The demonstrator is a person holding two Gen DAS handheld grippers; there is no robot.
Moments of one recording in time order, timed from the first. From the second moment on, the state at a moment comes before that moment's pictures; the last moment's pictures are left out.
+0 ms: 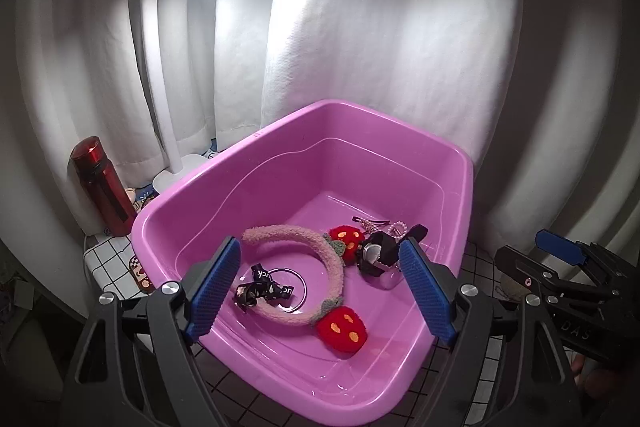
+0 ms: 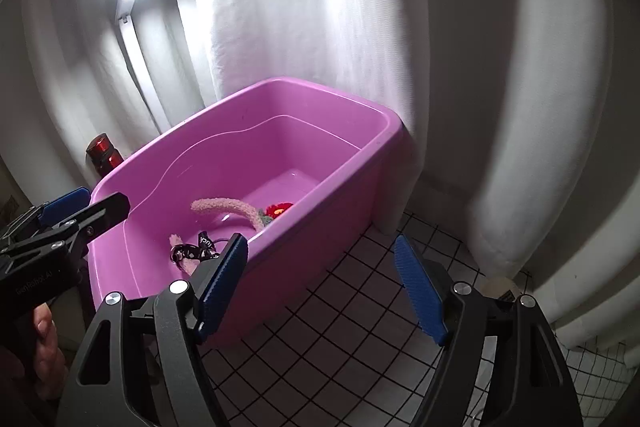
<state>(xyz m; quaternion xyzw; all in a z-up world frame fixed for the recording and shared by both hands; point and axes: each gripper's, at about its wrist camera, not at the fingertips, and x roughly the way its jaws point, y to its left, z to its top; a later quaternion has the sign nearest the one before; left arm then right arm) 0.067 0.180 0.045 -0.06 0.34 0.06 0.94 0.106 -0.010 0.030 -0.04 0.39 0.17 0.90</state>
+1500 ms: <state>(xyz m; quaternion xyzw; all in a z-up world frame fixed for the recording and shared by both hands) 0.182 -0.099 -0.143 0.09 0.47 -0.21 0.85 -0.001 -0.220 -0.153 0.15 0.47 -0.17 0.85</state>
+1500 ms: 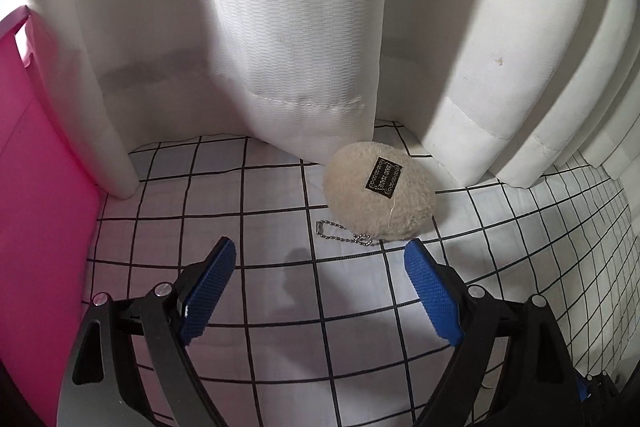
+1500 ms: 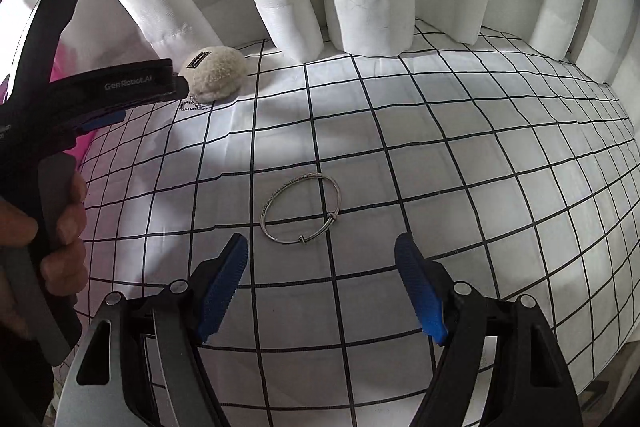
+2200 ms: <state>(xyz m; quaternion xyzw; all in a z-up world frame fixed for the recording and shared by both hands) 0.200 -0.138 -0.161 0.10 0.46 -0.24 0.85 0.016 -0.213 -0.166 0.12 0.48 -0.18 0.85</state>
